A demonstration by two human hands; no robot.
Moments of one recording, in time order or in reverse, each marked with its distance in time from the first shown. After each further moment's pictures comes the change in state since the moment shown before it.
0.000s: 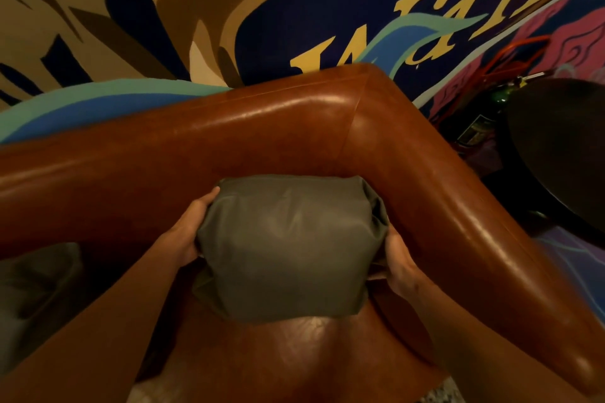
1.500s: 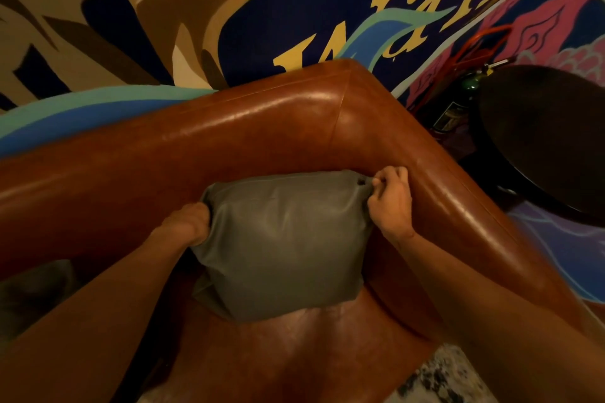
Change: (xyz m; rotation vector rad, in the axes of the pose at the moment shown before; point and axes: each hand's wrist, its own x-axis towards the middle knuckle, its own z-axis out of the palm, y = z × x) left_hand 0.021 0.023 -0.016 1.545 0.141 0.205; right_hand -0.007 -0.061 0.012 -0.630 0.495 -0.743
